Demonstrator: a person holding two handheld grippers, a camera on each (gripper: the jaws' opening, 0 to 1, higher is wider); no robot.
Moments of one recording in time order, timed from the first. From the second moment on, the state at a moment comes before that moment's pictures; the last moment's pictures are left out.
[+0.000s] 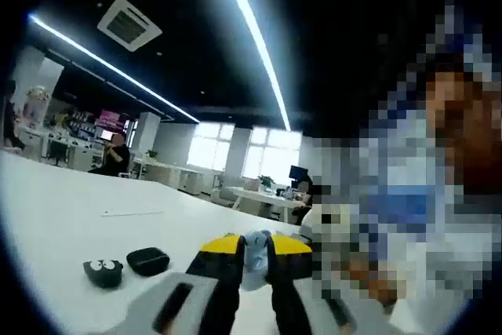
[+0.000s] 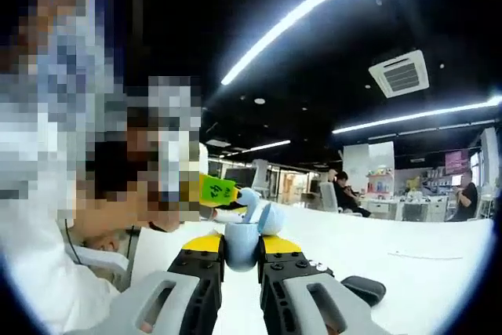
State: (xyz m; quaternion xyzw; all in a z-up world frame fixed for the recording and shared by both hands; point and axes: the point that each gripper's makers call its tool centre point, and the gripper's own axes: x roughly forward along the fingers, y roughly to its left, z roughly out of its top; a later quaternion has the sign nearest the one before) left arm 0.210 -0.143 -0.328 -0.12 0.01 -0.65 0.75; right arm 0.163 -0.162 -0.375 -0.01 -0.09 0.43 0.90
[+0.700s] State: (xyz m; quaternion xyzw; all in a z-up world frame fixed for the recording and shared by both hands) left arm 0.166 -0.160 -0.337 -0.10 -0.02 -0.57 0.81; right arm 0.170 -0.166 -0.364 -0.12 -0.13 0.33 0.93
